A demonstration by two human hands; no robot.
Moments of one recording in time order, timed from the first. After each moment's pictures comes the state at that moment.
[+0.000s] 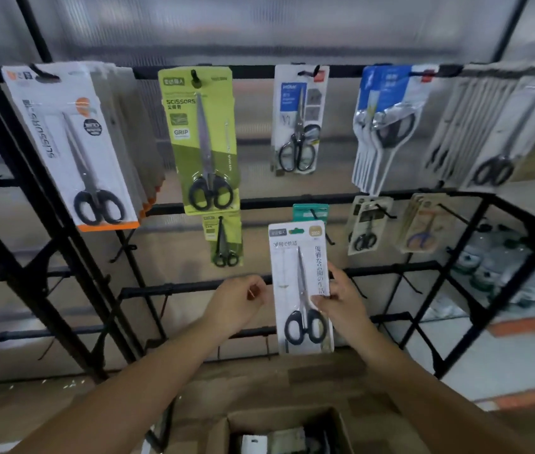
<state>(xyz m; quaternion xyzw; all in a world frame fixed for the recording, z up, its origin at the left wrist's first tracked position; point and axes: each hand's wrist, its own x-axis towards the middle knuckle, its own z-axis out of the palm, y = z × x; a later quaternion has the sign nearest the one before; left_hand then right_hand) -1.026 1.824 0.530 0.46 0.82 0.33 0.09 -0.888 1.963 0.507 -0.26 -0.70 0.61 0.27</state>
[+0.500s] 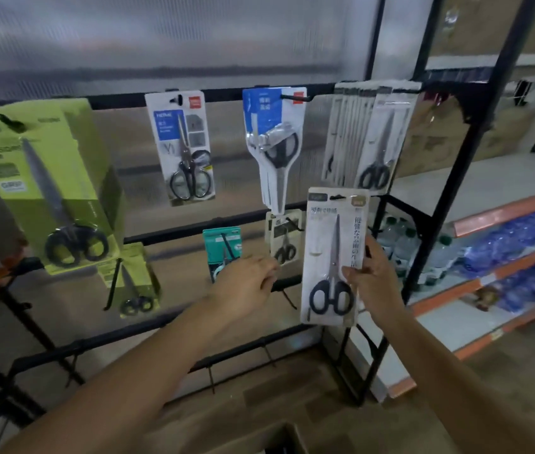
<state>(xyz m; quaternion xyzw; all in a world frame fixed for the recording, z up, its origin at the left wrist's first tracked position) -0.959 1.968 0.583 0.68 0.70 0.22 -0.05 -0.765 2.079 0.569 -0.34 -0.67 0.49 0.44</state>
